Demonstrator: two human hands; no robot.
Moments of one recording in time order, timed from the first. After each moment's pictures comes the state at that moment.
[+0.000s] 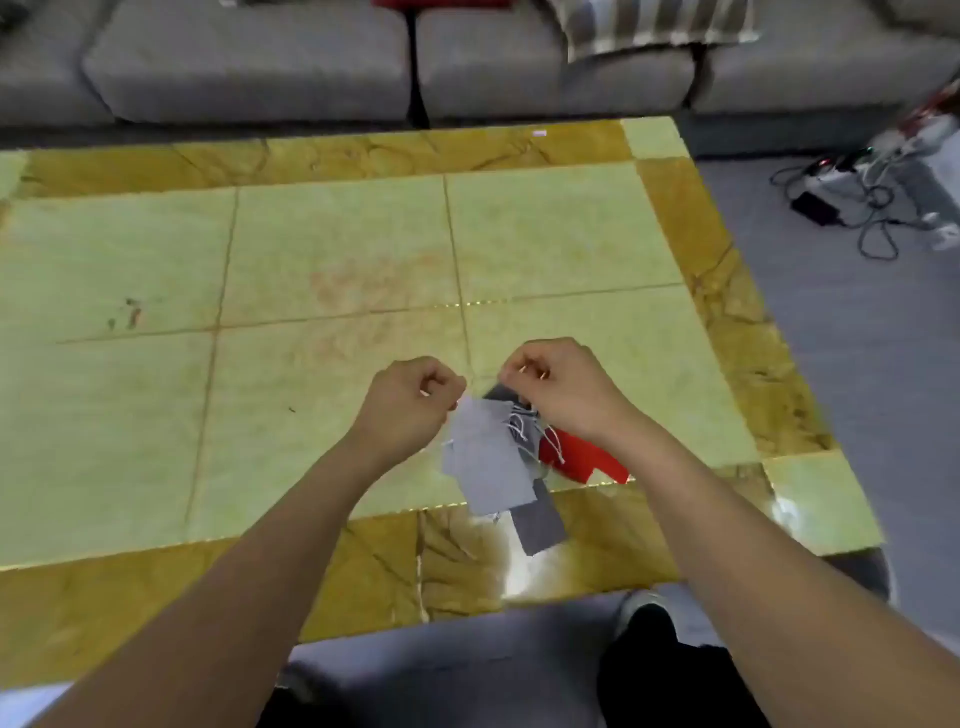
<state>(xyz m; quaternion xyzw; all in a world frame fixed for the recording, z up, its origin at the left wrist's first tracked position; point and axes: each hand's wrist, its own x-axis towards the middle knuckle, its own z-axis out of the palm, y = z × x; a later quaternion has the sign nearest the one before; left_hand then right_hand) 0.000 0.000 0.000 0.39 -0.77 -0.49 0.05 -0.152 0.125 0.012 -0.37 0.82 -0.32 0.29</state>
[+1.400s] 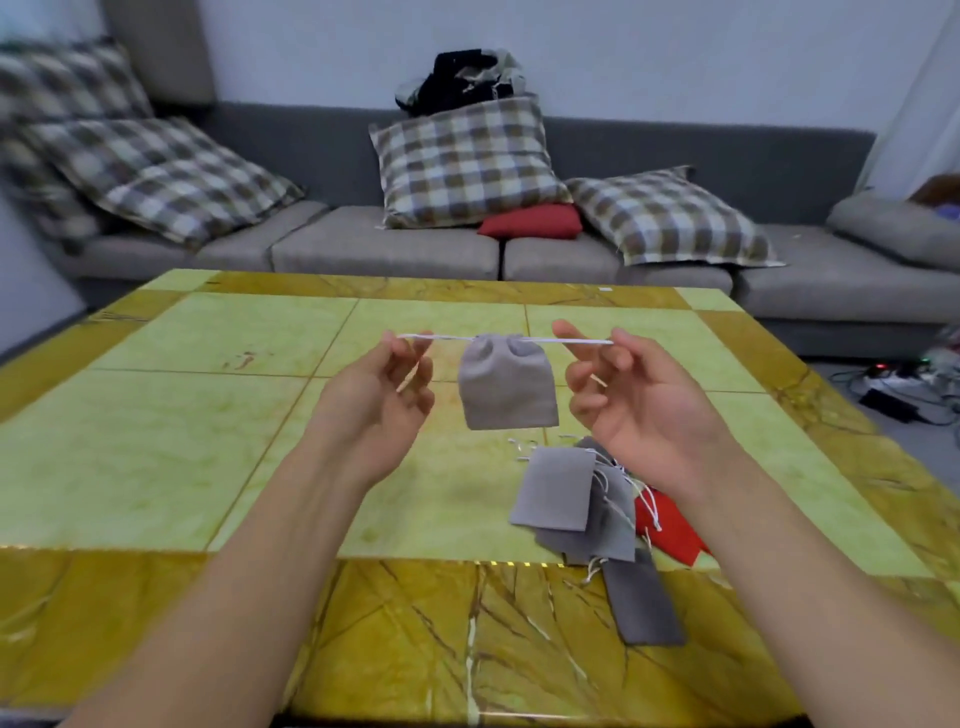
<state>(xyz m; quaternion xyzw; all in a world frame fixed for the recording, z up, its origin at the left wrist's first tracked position) 0.086 -0.015 -0.010 0.25 -0.33 -0.83 0.37 -0.093 0.136 -0.001 -0.22 0.32 -0.74 0.54</state>
